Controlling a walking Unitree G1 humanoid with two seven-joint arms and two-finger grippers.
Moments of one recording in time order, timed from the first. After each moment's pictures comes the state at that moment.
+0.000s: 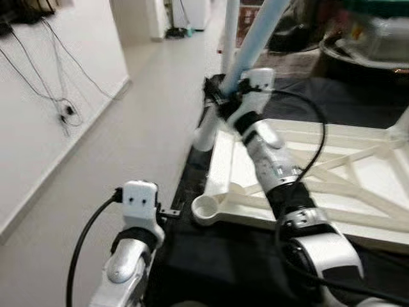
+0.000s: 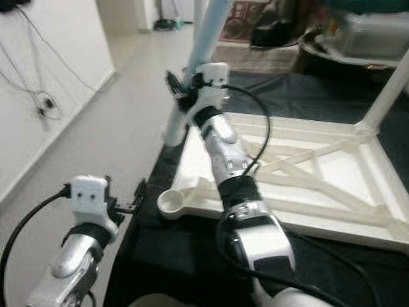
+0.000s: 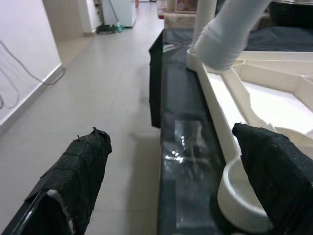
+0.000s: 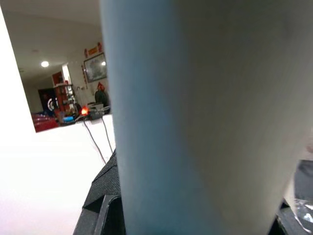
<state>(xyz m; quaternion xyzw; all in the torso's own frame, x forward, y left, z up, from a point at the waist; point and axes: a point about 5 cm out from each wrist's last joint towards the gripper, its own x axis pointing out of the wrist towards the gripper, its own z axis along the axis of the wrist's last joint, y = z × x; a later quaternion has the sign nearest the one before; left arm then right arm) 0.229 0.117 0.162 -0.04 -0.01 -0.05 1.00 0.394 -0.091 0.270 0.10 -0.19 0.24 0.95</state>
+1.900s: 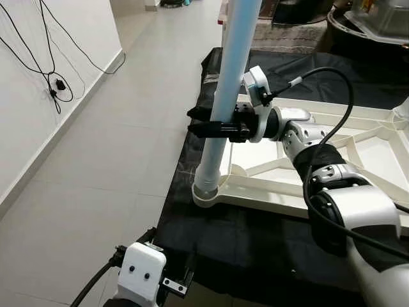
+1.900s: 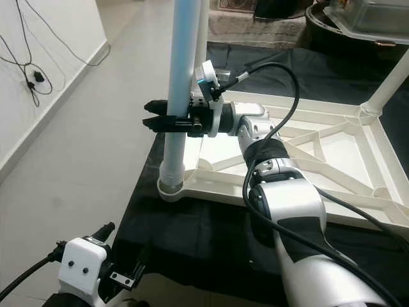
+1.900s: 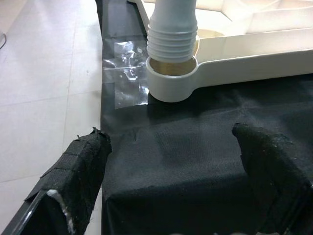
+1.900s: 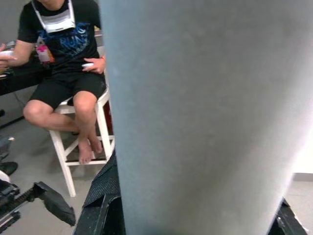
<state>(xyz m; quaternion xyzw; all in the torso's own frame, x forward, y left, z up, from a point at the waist) 0.138 0.104 0.149 0.02 0.04 -0.15 0.99 0.376 -0.102 0.278 -0.01 -0.06 0.72 0.69</state>
